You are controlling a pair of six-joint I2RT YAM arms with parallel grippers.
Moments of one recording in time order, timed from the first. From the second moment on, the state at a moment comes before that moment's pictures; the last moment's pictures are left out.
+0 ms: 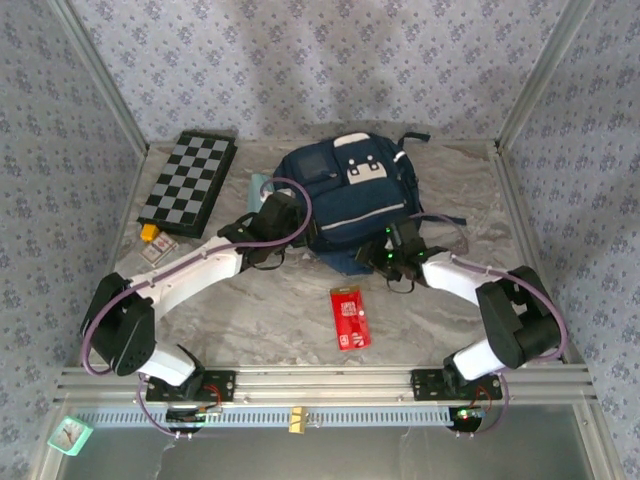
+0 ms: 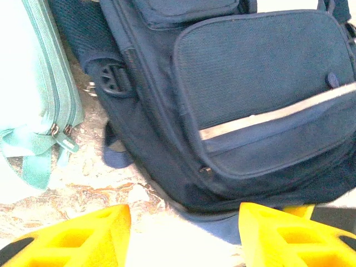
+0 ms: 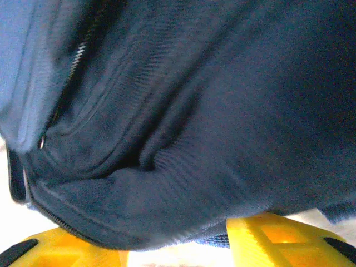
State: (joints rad) left arm -0.73 1.47 1.06 -0.36 -0.15 -0.75; right arm 0.40 1.48 0.68 -0.10 -0.23 0.86
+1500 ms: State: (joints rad) left arm -0.57 2.08 1.37 -0.08 -0.12 -1.30; right arm 0.00 1.09 0.53 -0.26 -0.47 0.72
